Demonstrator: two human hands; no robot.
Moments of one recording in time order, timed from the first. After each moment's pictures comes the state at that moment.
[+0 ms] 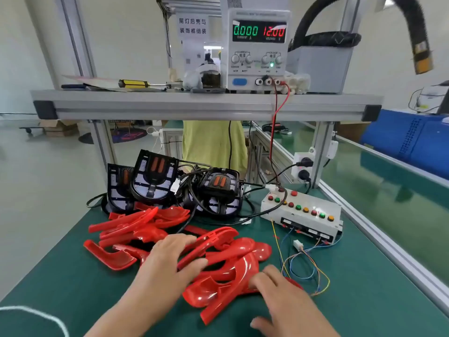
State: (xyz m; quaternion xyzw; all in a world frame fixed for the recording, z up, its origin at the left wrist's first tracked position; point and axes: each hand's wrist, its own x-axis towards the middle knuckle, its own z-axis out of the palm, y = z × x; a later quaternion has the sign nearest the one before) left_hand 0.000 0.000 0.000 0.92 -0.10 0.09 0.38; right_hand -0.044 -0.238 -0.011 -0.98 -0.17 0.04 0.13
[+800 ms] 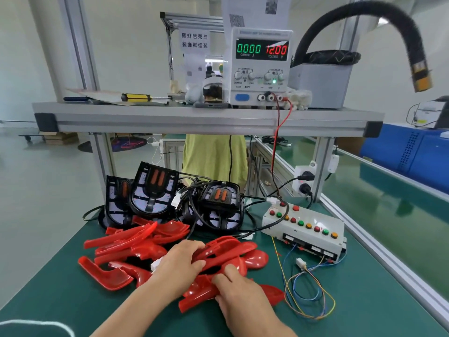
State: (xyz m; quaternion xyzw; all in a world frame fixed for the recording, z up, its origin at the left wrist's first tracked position) left_hand 0.070 -0.017 -0.014 0.95 -0.08 0.01 0.31; right_hand 0.019 -0.183 -0.049 -0.94 -0.22 -0.23 0.09
